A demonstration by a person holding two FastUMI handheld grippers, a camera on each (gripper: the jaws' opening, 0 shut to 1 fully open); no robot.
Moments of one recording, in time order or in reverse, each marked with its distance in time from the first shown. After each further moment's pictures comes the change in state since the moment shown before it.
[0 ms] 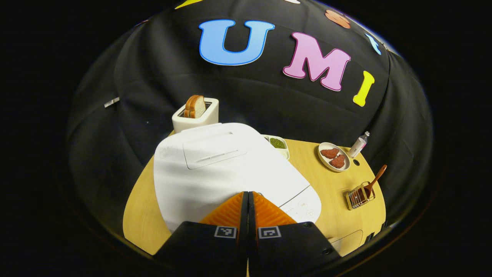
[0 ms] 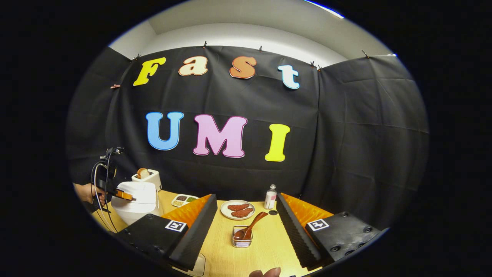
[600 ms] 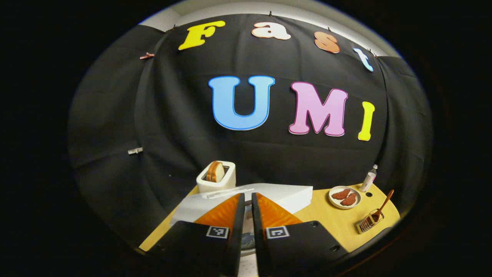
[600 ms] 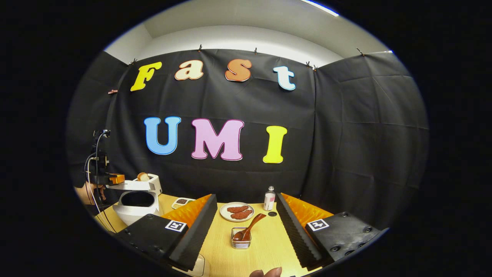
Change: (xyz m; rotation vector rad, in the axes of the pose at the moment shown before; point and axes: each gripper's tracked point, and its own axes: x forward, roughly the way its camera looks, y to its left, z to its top) left arm -0.068 0.005 0.104 0.063 -0.422 0.133; right arm -0.003 -0.013 0.007 0.027 -0.016 0.001
